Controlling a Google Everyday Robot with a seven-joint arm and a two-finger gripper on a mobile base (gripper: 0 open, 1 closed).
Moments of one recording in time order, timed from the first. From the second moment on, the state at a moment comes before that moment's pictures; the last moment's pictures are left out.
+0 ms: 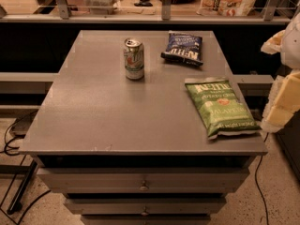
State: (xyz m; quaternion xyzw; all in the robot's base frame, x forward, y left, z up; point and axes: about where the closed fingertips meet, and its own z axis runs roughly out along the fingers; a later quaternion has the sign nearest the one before) arm 0.438 -0.217 0.976 -0.60 0.78 -0.03 0.16
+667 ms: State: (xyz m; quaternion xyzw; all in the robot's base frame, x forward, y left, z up) arm 0.446 -0.212 0.980 -0.60 0.78 -0.02 0.19
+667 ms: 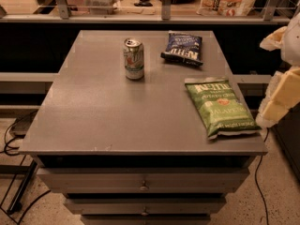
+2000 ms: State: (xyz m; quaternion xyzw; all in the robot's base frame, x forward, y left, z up) arm 0.512 -0.139 0.983 -0.58 0.74 0.07 0.33
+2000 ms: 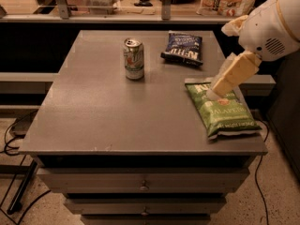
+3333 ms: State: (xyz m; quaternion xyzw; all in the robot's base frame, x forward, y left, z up) arm 0.601 -0.037 0.929 -0.53 0.71 0.19 0.42
